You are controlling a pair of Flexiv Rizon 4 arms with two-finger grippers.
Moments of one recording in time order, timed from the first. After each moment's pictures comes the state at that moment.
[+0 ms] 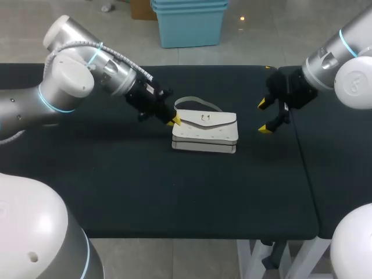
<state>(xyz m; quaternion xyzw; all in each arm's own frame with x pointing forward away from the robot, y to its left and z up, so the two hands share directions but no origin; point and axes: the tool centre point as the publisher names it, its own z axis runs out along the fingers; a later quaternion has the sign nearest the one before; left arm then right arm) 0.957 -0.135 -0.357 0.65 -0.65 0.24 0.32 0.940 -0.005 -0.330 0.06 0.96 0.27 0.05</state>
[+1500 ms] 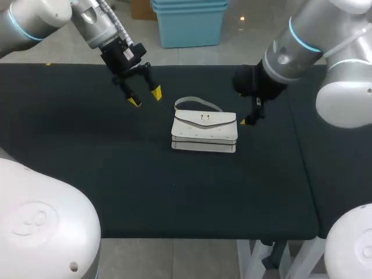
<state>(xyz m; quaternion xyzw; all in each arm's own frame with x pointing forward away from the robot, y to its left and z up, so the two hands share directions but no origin) 0.959 -0.046 -0.263 0.50 -0.81 0.13 0.27 0.925 0.054 -0.271 0.01 0.98 0.14 0.14</state>
